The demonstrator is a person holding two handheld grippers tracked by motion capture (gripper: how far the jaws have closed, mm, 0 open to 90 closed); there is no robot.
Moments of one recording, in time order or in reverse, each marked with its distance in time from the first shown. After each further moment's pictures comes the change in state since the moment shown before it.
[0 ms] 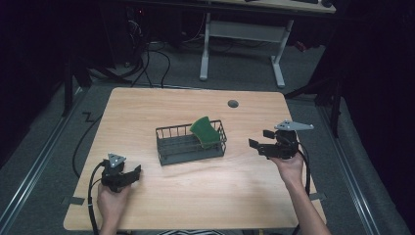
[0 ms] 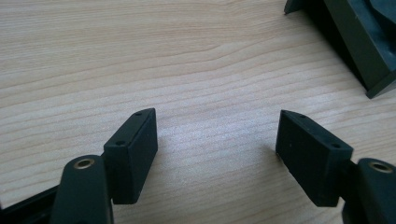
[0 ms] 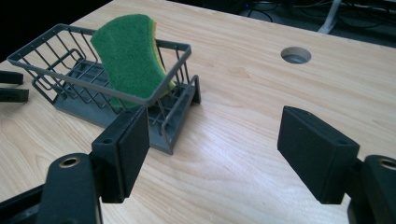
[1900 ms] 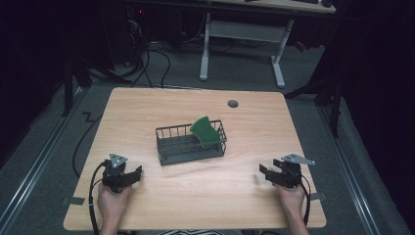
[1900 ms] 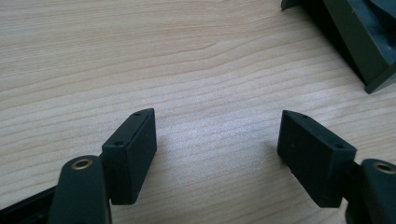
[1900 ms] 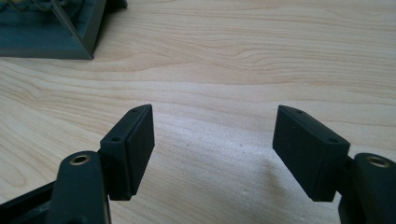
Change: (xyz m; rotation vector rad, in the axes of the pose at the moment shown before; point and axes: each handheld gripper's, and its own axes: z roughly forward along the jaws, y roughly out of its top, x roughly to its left) left arm -0.003 0.000 0.000 0.006 0.006 0.021; right arm -0.022 -0.121 0.018 0.045 -0.174 0.137
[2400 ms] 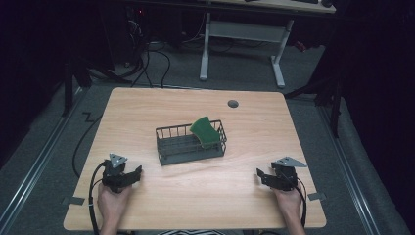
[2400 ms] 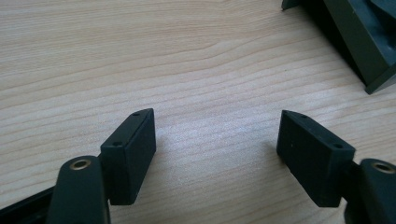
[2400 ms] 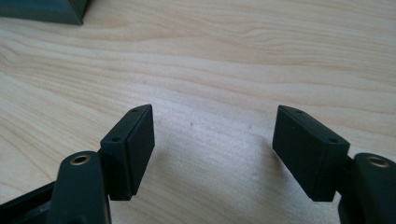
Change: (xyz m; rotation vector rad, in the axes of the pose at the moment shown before) left arm 0.000 0.000 0.000 0.002 -0.001 -0.001; right arm 0.012 -0.007 0.006 0.067 -0.052 -0.071
